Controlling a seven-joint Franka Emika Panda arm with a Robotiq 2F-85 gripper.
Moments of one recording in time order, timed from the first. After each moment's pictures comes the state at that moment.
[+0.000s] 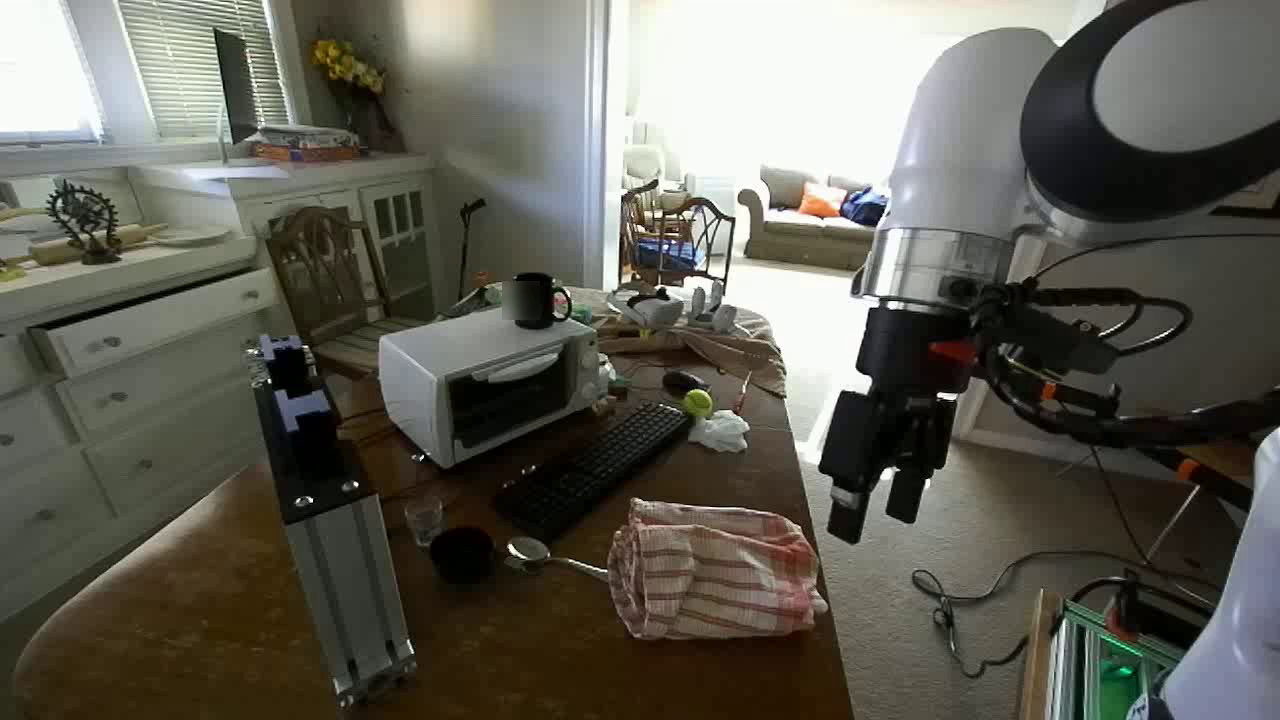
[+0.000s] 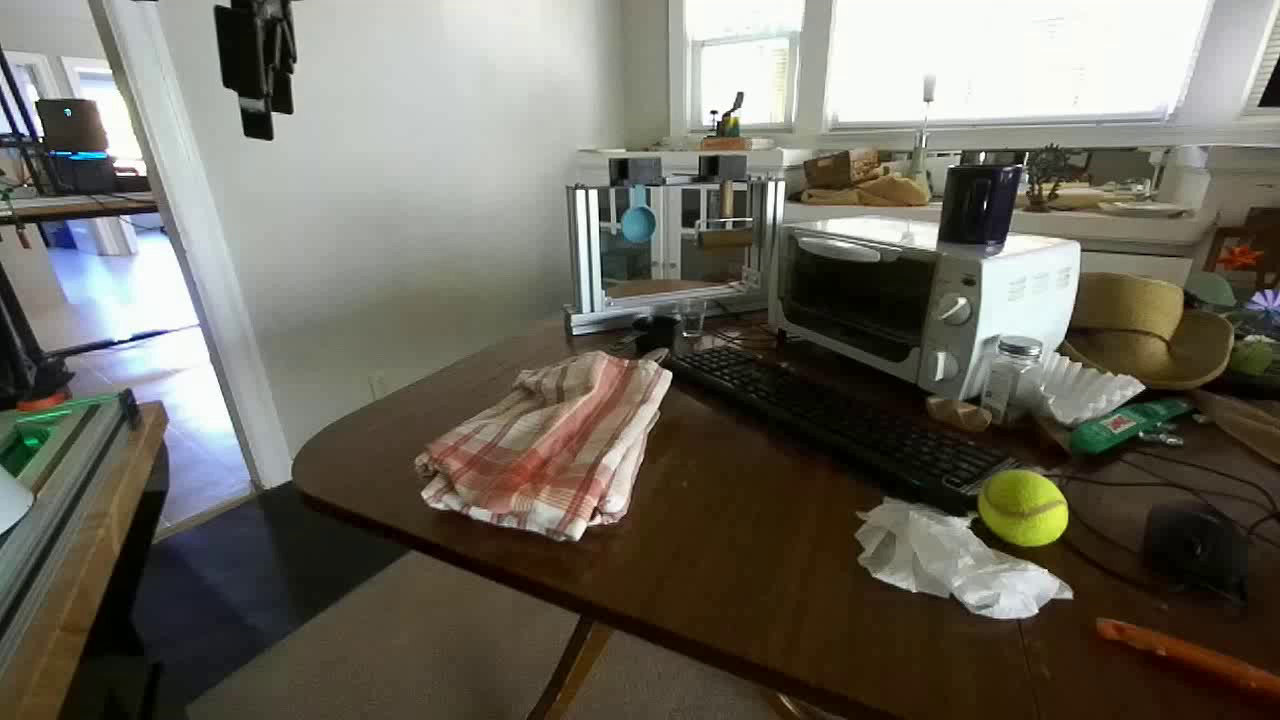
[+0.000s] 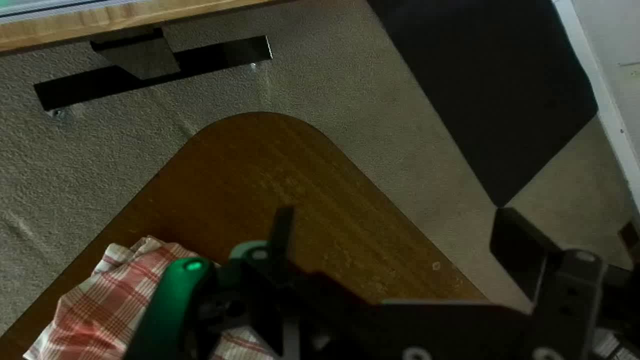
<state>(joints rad) 0.14 -0.77 0.05 -2.76 0.40 1.92 0.24</state>
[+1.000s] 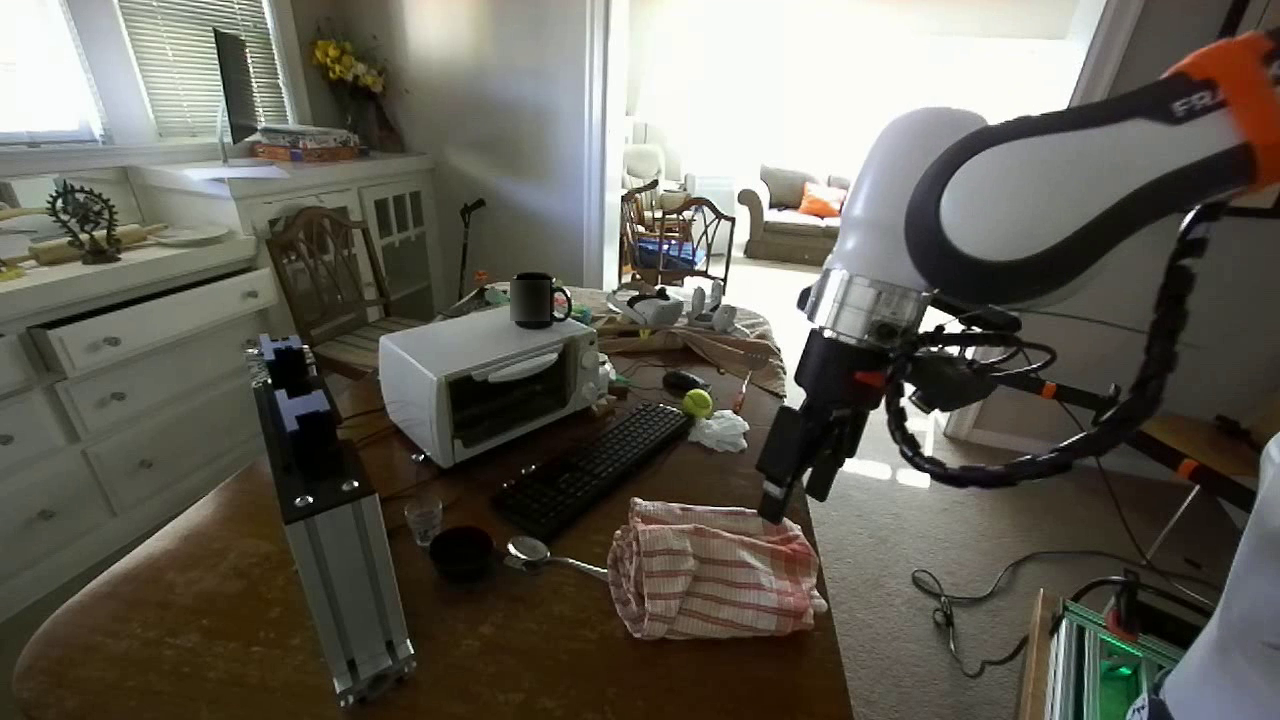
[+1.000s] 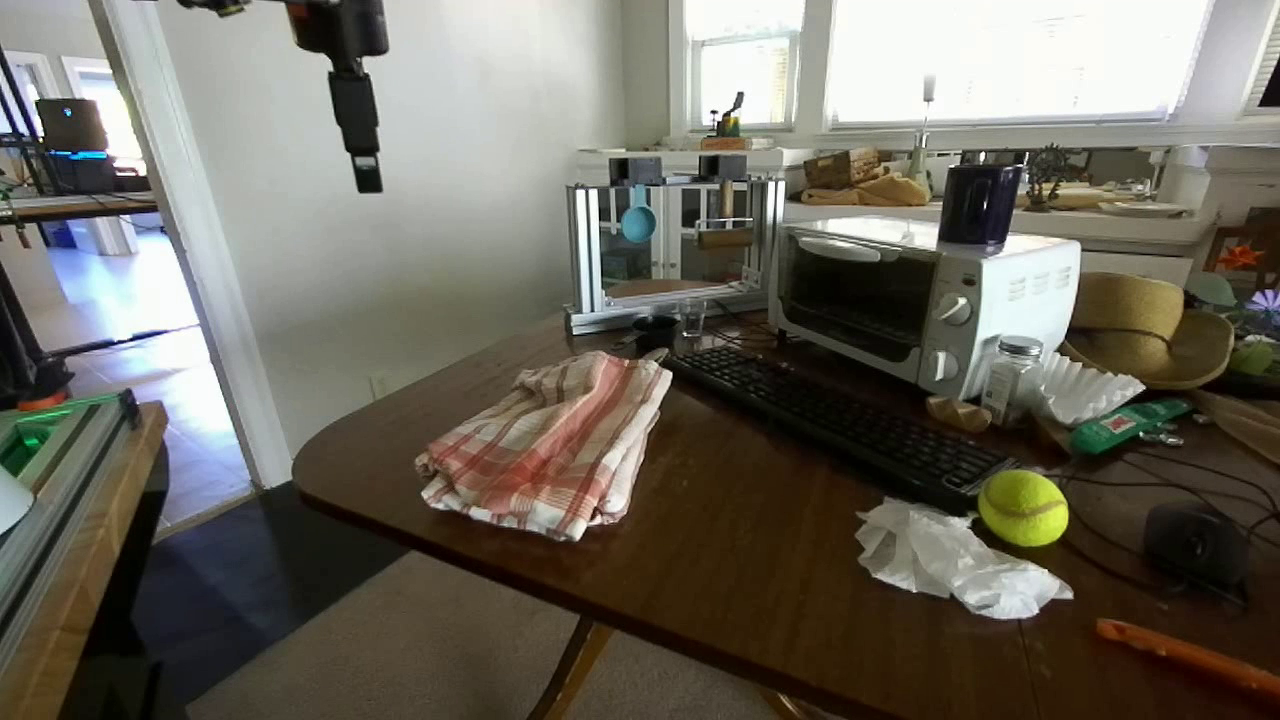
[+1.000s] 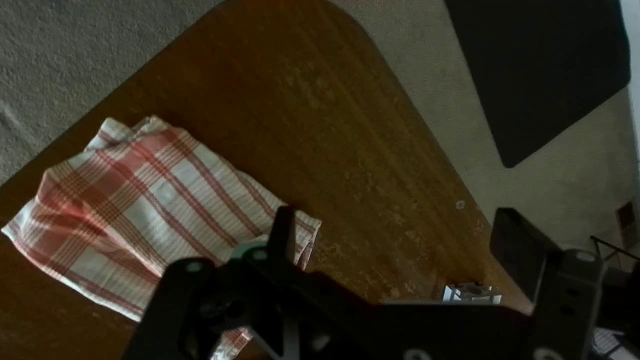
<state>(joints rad) 0.10 -0.57 0.03 -2.78 0.36 2.25 0.00</state>
